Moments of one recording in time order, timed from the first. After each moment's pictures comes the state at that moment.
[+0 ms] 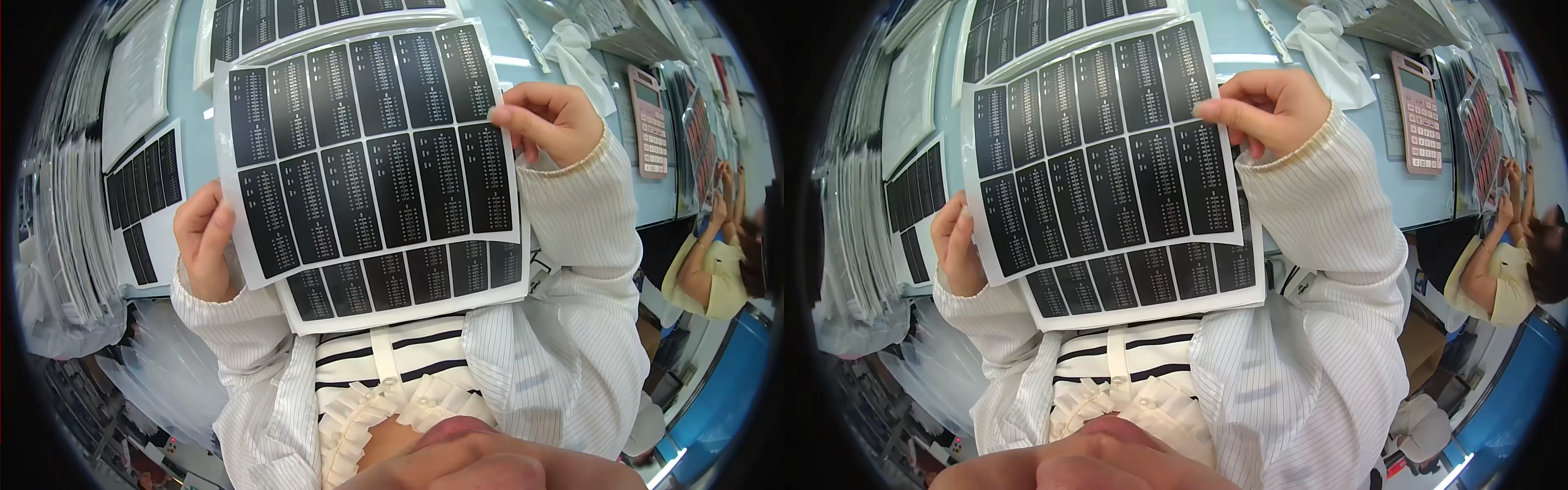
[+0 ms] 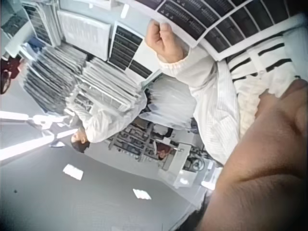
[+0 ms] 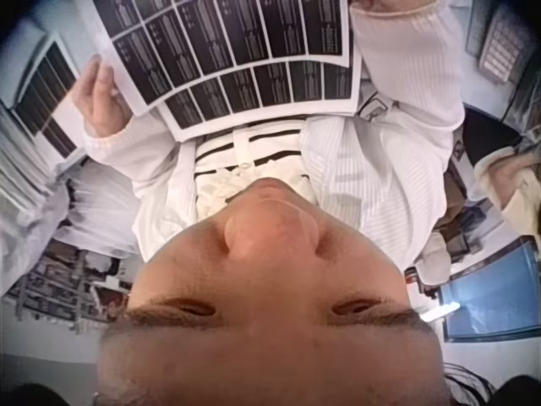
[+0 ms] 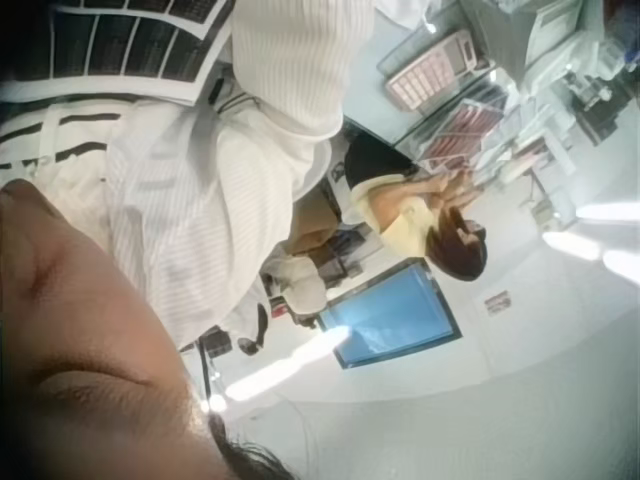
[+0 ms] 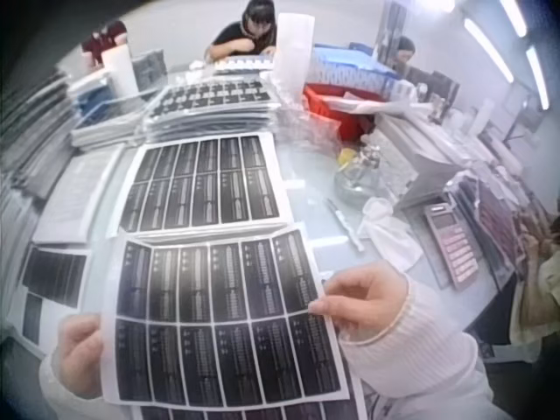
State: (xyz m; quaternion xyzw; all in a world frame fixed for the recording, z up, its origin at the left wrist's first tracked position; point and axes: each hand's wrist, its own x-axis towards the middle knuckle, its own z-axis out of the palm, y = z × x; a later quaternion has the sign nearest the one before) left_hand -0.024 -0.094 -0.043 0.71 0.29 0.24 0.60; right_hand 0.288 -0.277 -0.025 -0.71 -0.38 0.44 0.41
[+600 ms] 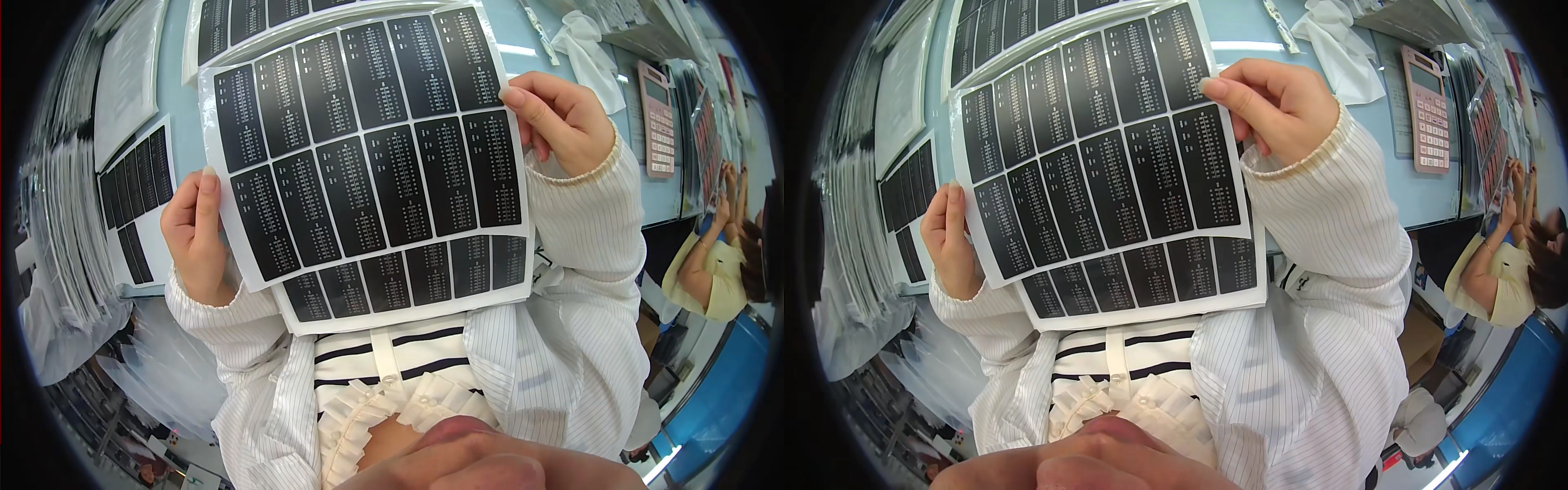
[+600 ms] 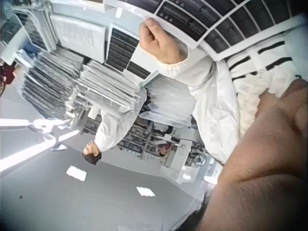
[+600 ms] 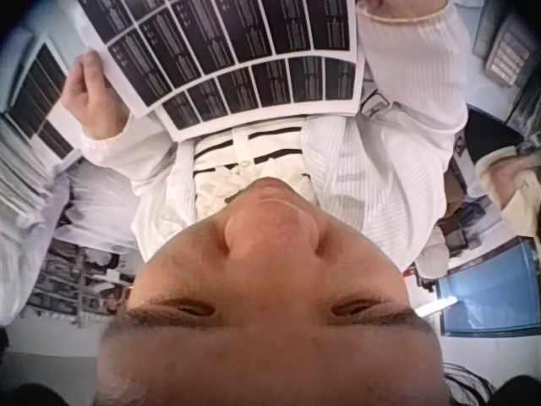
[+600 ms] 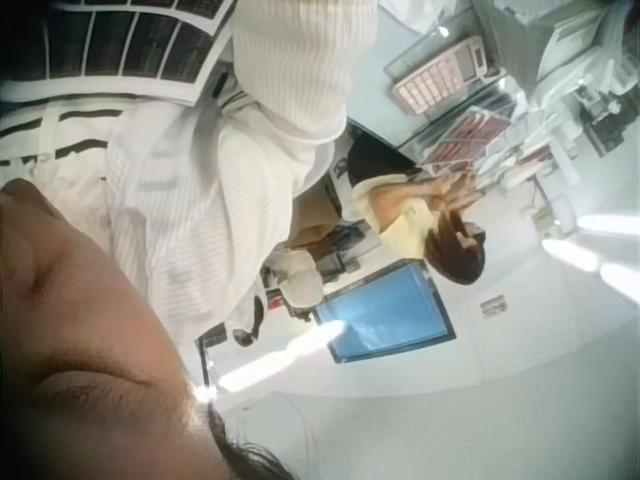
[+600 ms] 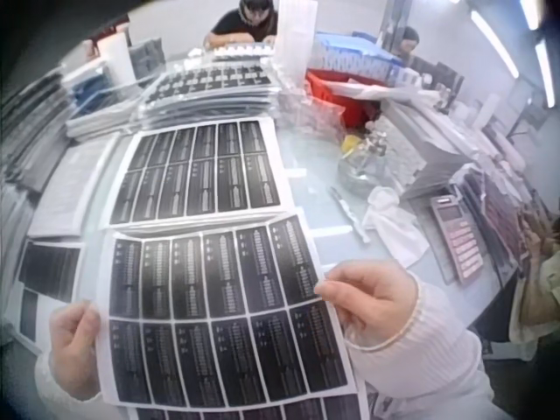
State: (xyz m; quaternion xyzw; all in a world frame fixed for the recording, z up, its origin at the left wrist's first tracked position) left_hand -0.018 -0.090 -0.049 0.72 0.37 0.26 0.52; right_hand 0.280 -0.277 -0.028 -0.71 -0.36 0.41 0.44
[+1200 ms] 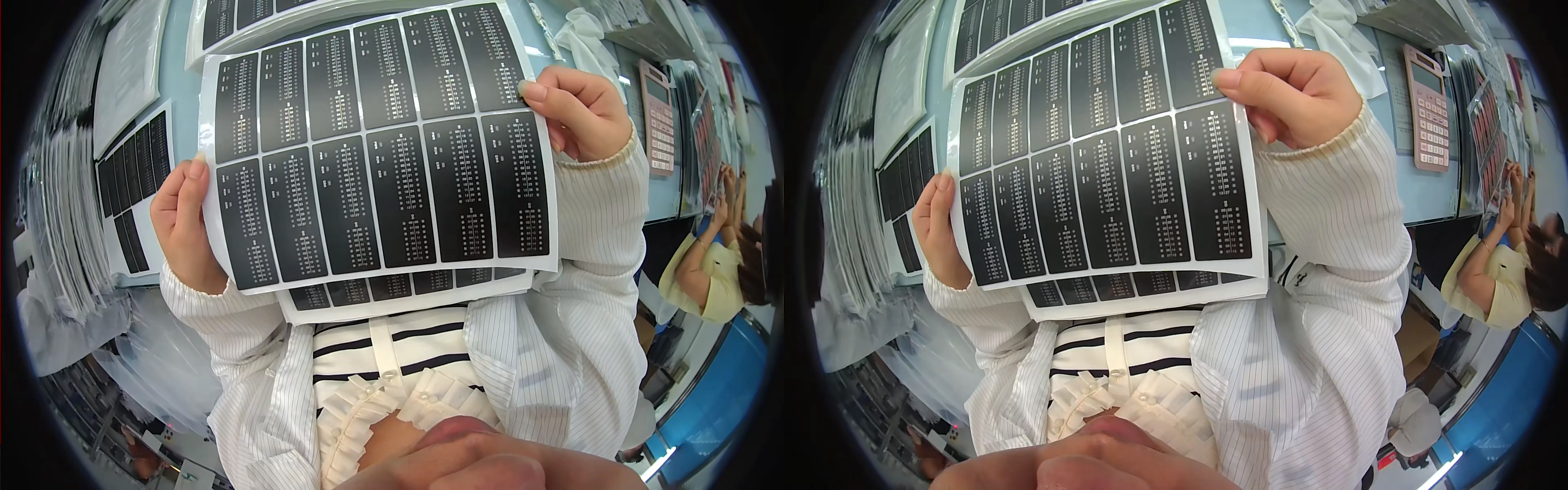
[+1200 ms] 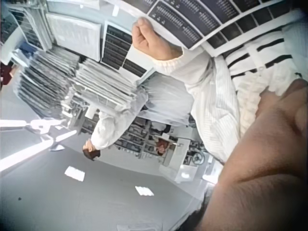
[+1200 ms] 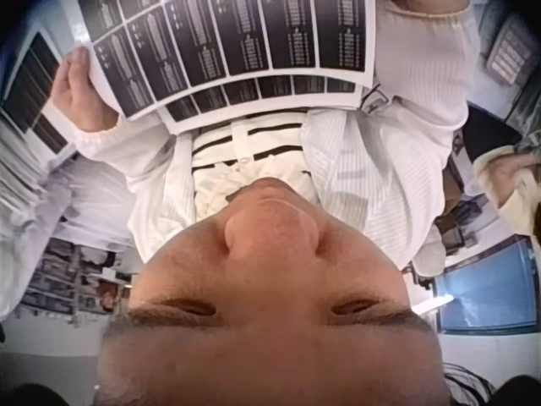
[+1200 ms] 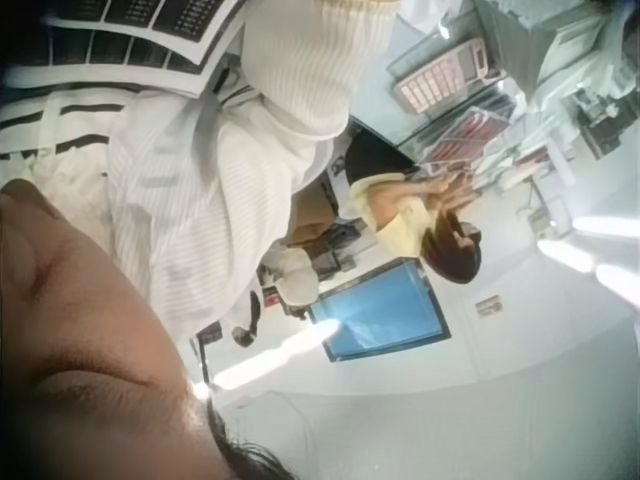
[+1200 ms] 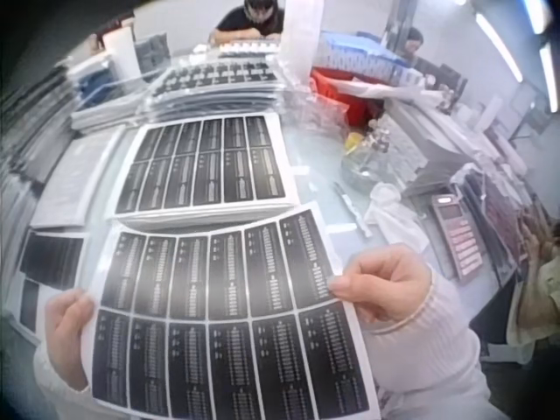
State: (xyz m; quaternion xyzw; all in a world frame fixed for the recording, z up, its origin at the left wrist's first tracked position) left_hand -0.025 -0.089 -0.046 0.60 0.41 0.28 0.63; right_hand 0.284 -0.280 -0.018 -0.65 -0.34 0.46 0.49
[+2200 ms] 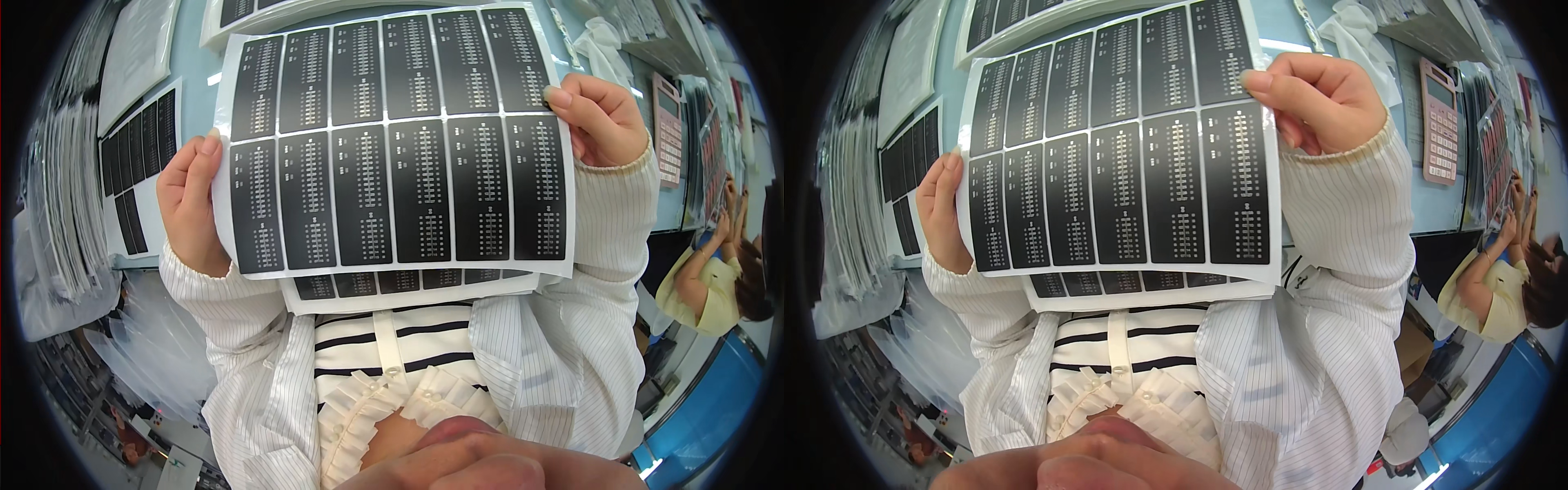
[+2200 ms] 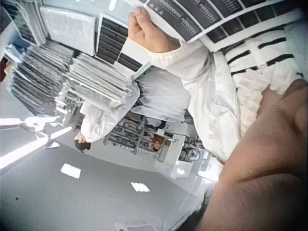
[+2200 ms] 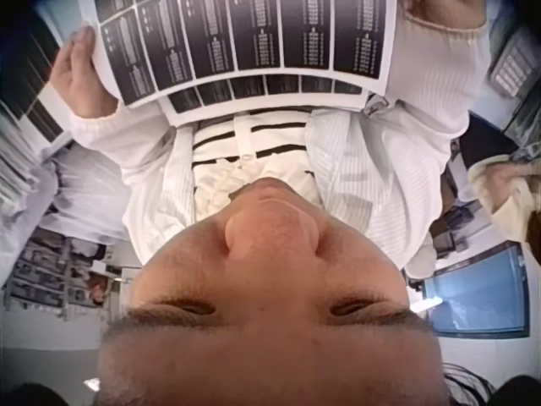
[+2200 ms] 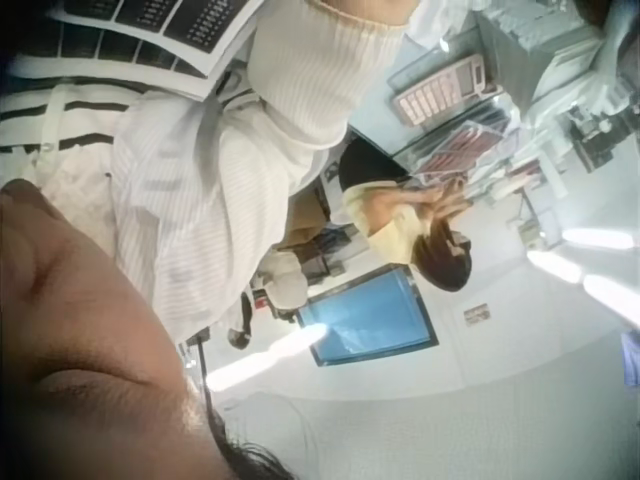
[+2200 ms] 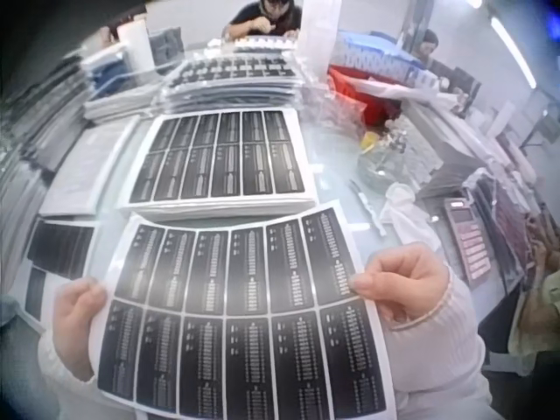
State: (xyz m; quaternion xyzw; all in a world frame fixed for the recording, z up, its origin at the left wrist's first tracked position) left_hand -0.023 -0.088 -0.046 0.57 0.44 0.27 0.64; right_hand 0.288 -0.282 -0.019 -0.63 -0.36 0.49 0.49
